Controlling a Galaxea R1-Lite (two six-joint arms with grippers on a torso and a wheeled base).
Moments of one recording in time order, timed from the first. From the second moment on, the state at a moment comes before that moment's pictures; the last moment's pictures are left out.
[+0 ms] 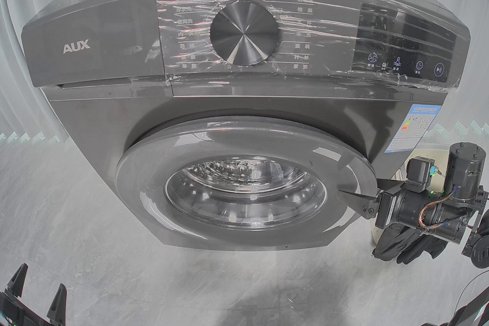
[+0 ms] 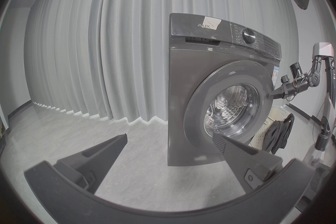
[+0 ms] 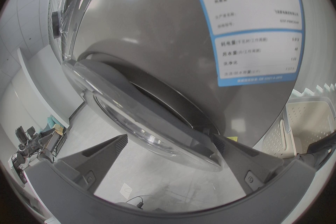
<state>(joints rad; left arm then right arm) 0.00 0.02 -0.02 0.00 -0.02 -0.02 0.51 1.50 -0.41 -0.83 0.05 0.23</state>
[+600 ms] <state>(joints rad) 0.00 0.02 -0.02 0.00 -0.02 -0.02 0.55 1.45 -0.32 -0.82 0.06 0.22</state>
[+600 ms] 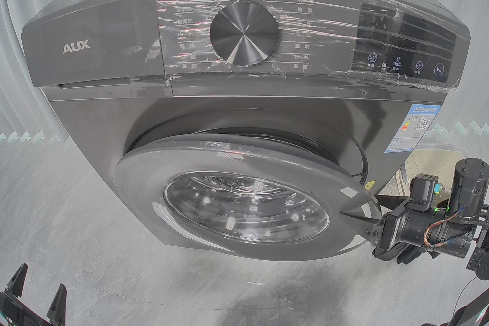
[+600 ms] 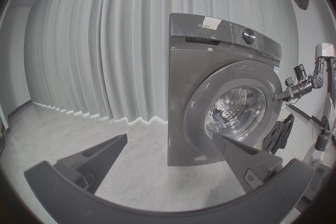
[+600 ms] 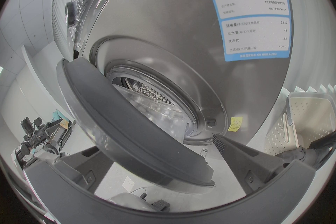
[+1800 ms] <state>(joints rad) 0.00 0.02 -0.02 0.00 -0.02 -0.02 0.63 1.48 -0.28 -0.83 0.07 0.23</state>
